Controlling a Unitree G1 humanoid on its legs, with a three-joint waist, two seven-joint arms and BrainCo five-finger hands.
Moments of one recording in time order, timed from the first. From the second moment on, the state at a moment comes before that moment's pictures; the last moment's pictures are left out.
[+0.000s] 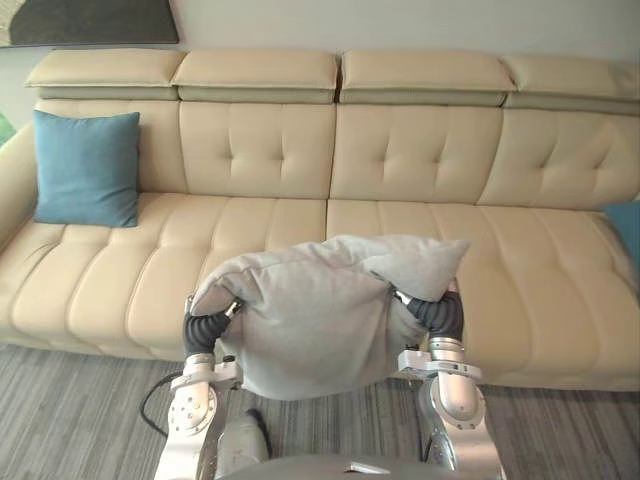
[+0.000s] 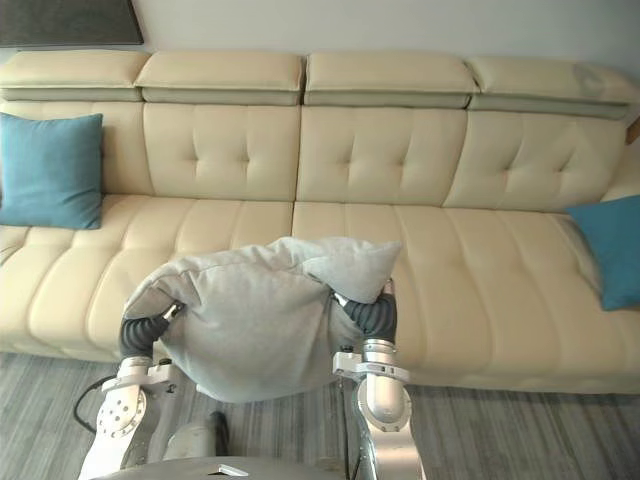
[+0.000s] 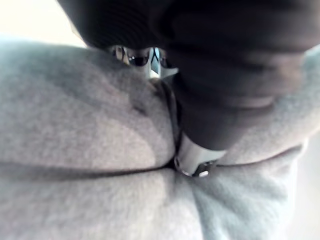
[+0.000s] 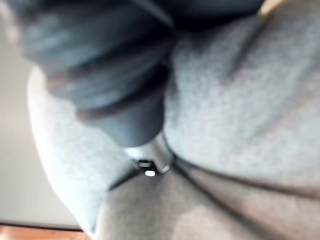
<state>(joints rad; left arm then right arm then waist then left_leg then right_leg) 0.33 0.04 -0.12 -0.18 -0.13 -0.17 0.24 0.29 -0.05 0.11 -0.35 -0.01 -0.13 -0.22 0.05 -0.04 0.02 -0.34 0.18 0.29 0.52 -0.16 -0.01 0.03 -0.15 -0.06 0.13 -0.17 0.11</state>
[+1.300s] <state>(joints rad) 0.22 0.03 -0.12 -0.02 -0.12 -0.14 0.17 0.18 -0.09 0.03 -0.07 -0.03 -0.12 -0.13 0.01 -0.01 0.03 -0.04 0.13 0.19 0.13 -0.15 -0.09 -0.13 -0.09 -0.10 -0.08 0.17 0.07</state>
